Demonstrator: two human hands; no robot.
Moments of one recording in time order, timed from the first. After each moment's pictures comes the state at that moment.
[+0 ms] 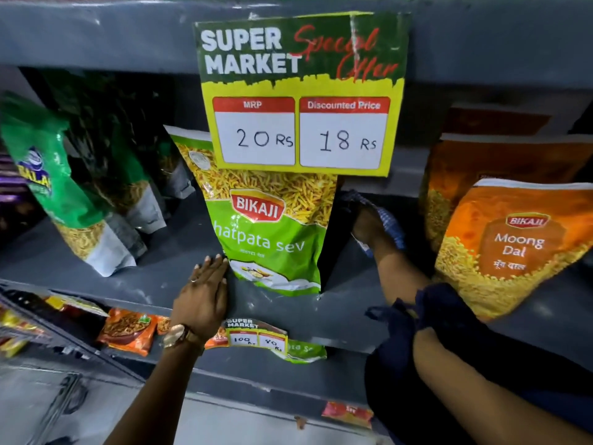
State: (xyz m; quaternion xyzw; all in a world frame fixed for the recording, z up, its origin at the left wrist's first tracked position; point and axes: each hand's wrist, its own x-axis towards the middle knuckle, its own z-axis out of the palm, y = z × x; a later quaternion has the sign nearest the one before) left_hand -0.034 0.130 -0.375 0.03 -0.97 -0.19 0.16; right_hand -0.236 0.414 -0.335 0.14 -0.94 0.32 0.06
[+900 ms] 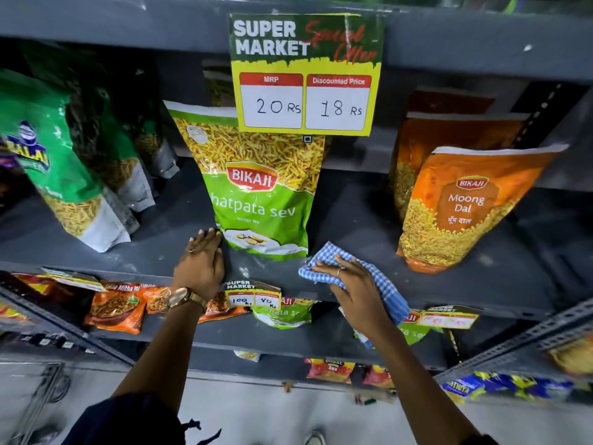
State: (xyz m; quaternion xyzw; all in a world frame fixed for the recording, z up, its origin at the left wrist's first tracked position) left_hand -0.028 0.132 -0.369 0.06 -0.97 -0.21 0.12; right_hand -0.012 0.438 -0.354 0.20 -0.93 0.32 0.05
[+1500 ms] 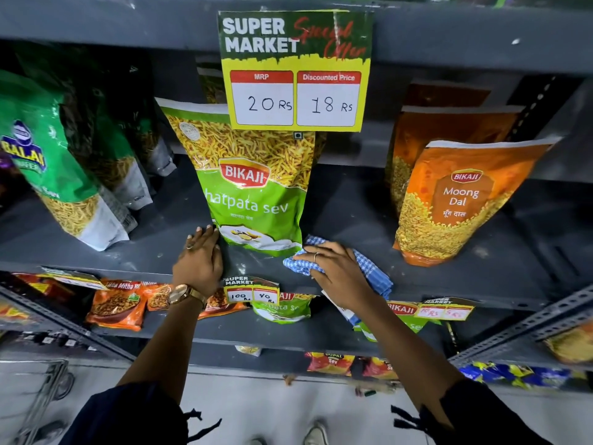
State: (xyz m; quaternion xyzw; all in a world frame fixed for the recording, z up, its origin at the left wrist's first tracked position) left_hand -0.028 0.134 -0.368 0.06 -0.97 -0.20 0.12; right_hand -0.033 0.416 -0.339 0.25 -0.95 0.20 0.01
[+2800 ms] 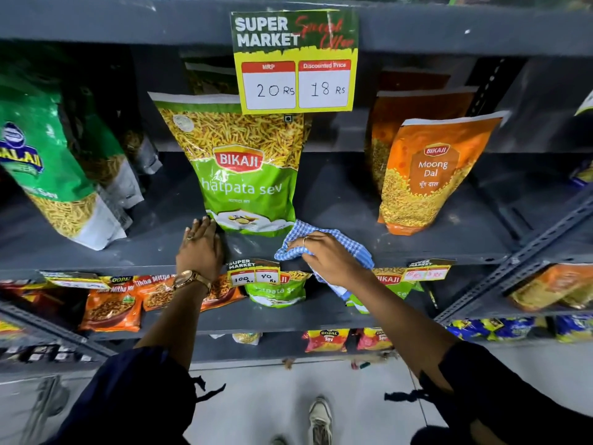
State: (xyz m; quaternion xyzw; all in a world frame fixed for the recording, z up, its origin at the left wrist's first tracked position) left_hand -0.023 0.133 -0.357 0.02 -0.97 -0.21 0.11; right_hand -0.009 0.397 -0.318 0.26 -0.94 0.23 -0.01
